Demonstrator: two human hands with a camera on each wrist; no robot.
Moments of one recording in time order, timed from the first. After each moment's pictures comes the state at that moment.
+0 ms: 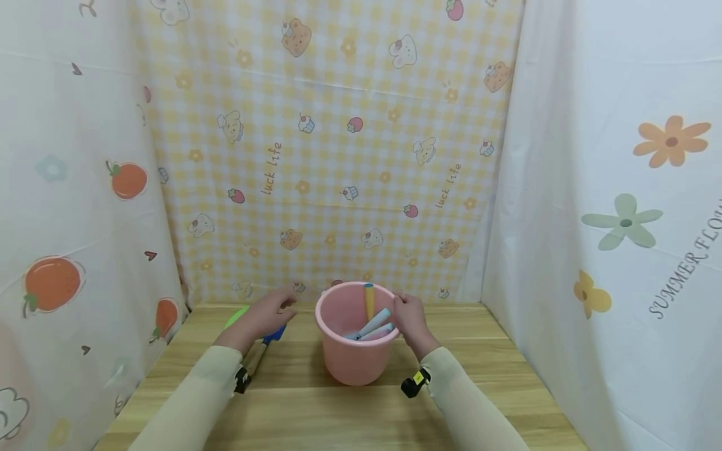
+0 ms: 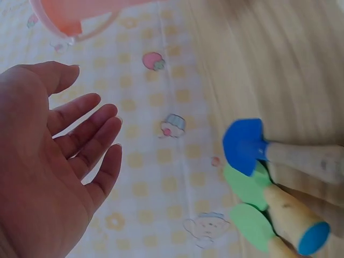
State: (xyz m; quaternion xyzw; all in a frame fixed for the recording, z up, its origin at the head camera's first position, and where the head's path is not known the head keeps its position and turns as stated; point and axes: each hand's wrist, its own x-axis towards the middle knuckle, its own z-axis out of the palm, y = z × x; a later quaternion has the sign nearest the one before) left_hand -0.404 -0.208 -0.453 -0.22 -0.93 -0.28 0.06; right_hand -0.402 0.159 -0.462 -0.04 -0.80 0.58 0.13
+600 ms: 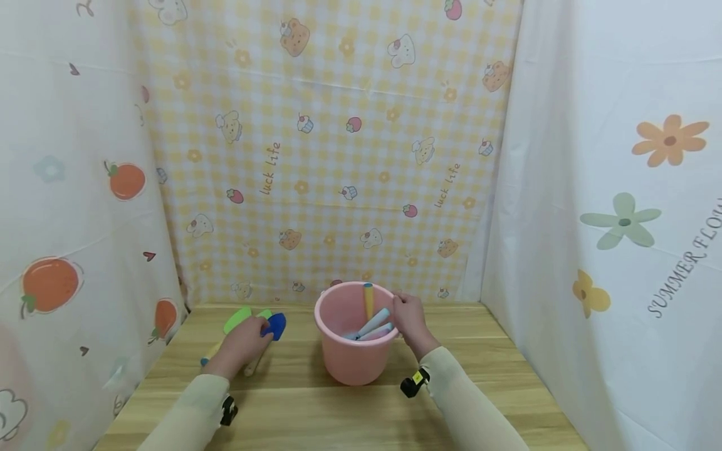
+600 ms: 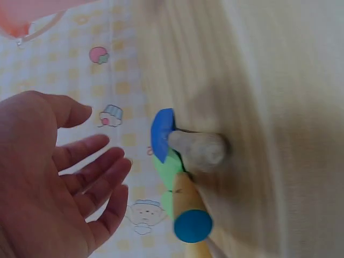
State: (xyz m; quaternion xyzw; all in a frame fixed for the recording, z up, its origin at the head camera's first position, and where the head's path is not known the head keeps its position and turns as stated) left_hand -0.381 -0.239 -0.504 -0.11 -0.97 -0.23 0.06; right_hand -0.400 0.159 -0.459 -0.04 -0.81 0.58 0.13
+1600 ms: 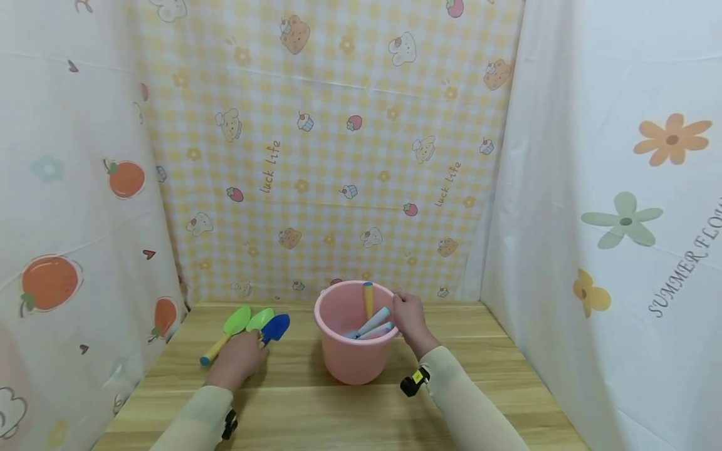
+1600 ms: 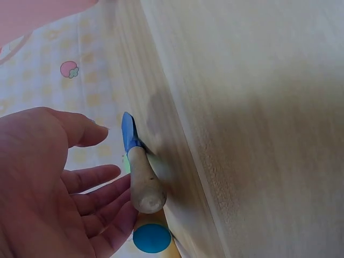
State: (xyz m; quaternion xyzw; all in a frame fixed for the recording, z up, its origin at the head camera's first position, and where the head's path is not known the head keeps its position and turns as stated) left_hand -0.369 -0.239 -0.538 -0.04 -0.98 -0.18 0.05; right_hand -0.400 0.160 -0.461 -0.03 -0.81 0.58 0.12
